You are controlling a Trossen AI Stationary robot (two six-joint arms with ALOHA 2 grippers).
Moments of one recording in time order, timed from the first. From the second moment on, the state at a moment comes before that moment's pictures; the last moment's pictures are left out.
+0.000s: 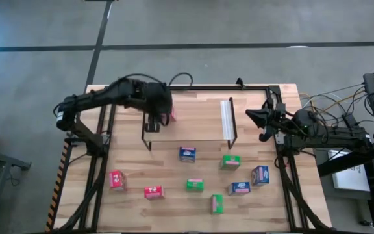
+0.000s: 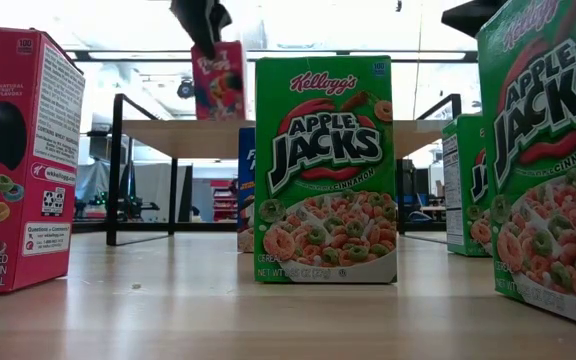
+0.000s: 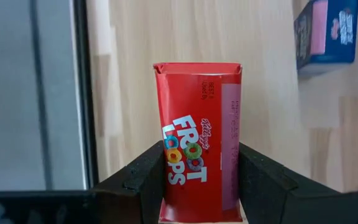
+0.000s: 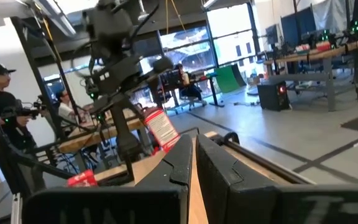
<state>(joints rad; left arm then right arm) 0.19 1.59 1.80 -1.37 -0.17 0.32 -0.12 0.44 0.36 0.19 0.18 0.24</state>
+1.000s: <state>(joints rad) 0.39 1.59 1.80 -1.43 -0.07 0.40 -0.12 0.45 0.36 0.11 0.18 0.28</state>
